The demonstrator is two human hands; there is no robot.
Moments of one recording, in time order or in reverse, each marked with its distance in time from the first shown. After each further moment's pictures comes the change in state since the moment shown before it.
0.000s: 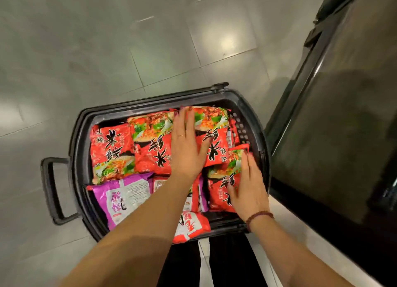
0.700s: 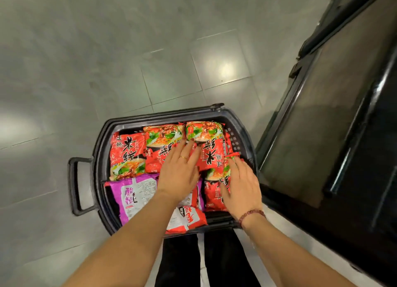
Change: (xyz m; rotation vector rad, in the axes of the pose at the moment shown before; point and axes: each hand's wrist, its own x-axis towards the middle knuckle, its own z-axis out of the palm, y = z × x) left_hand -0.051 0.011 -0.073 0.508 -0.165 0.331; right_hand -0.028 -0.031 -0.045 -0.205 0.176 -0.208
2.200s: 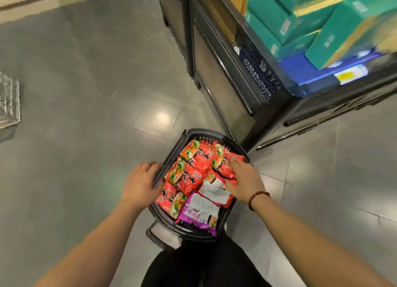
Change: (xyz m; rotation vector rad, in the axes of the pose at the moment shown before) left_hand -0.035 -0.120 -0.285 0.148 -0.150 0.611; right_hand -0.157 -0.197 -0.124 0.364 0.171 0.669
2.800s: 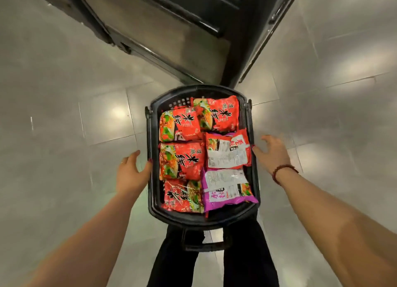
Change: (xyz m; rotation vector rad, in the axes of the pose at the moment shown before) left_hand 0.163 -0.092 0.136 -0.166 -0.300 -0.127; right_hand 0.030 0.039 0.172 0.701 0.255 0.916
